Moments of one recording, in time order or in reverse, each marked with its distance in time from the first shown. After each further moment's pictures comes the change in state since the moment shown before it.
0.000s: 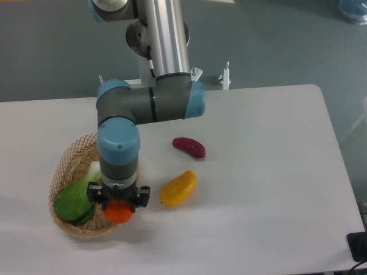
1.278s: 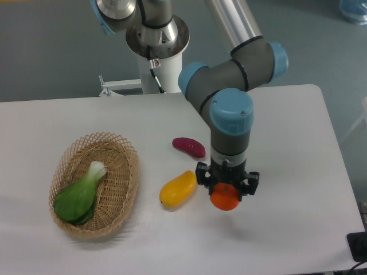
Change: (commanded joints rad) arm 0.330 0.029 0.026 0.021 0.111 0.678
